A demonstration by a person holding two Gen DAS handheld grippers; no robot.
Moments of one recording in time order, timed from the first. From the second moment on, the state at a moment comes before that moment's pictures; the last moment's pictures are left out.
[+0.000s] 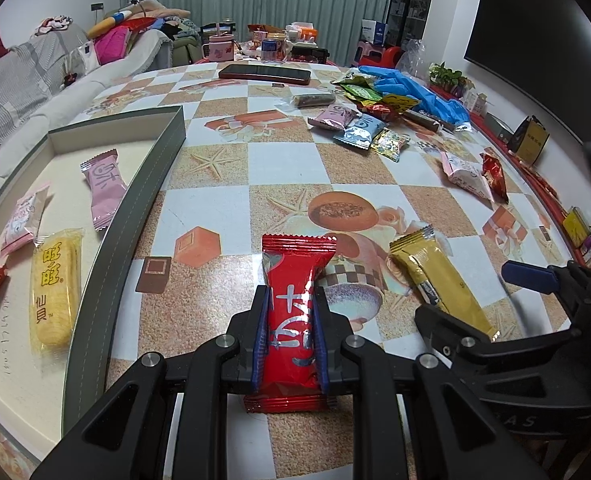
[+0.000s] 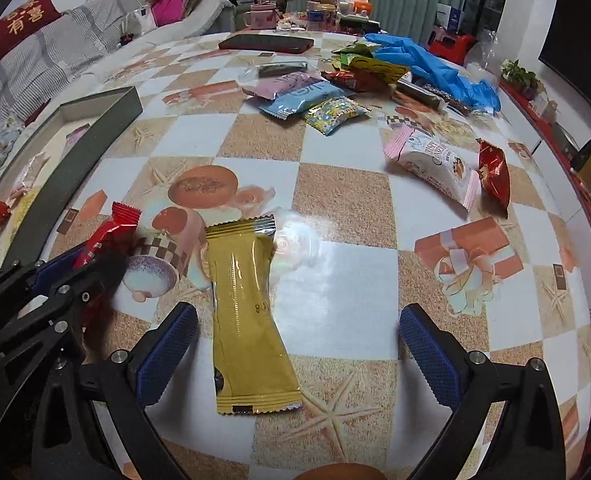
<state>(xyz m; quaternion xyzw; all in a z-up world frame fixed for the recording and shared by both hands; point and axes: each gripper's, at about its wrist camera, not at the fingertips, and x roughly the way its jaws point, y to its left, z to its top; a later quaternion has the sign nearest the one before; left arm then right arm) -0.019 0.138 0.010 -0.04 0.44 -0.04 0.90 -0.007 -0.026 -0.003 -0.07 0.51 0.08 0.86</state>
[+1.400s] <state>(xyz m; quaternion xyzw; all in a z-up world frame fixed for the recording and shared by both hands) -0.070 0.216 0.066 -0.04 0.42 0.03 0.90 -0.046 0.051 0.060 0.00 0.47 0.23 0.85</state>
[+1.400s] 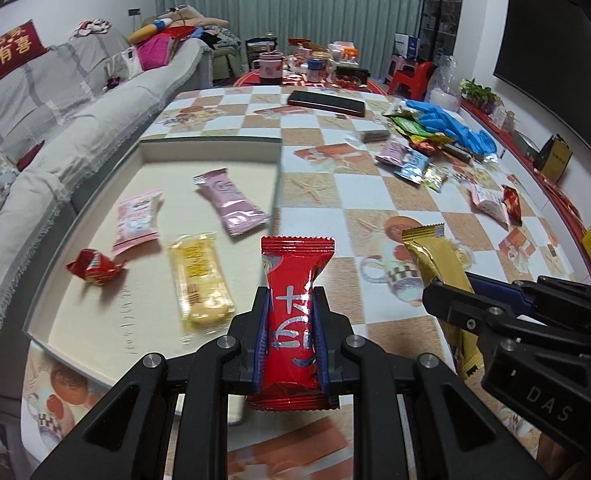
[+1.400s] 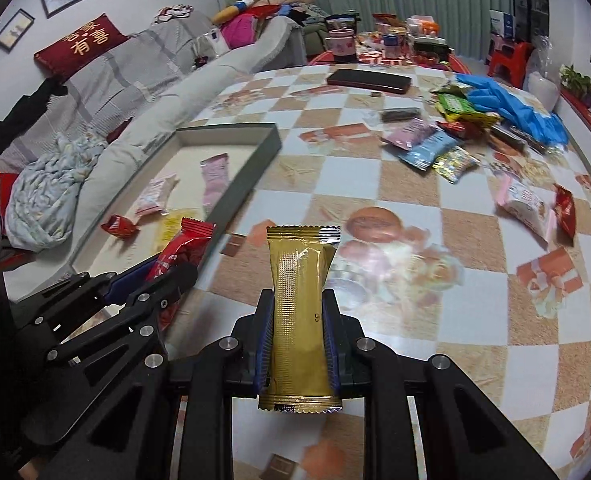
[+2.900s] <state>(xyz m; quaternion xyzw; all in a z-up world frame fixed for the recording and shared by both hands) -0.048 0.361 0.026 -0.14 0.48 0.09 0.86 0.043 0.237 0.032 -0.08 0.52 0.27 0.81</state>
